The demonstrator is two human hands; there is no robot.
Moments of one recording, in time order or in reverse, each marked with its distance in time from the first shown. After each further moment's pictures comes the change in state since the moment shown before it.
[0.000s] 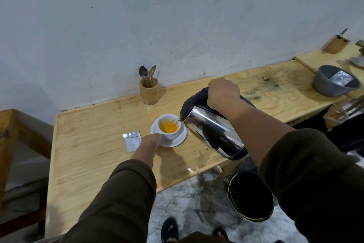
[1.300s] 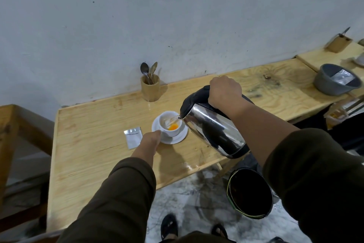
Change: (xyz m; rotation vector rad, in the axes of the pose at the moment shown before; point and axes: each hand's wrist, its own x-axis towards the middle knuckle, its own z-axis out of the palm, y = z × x) left_hand 0.008 -0.005 -0.002 0.020 -0.006 0.024; right_hand -0.001 -0.002 0.003 -0.007 0.004 -0.013
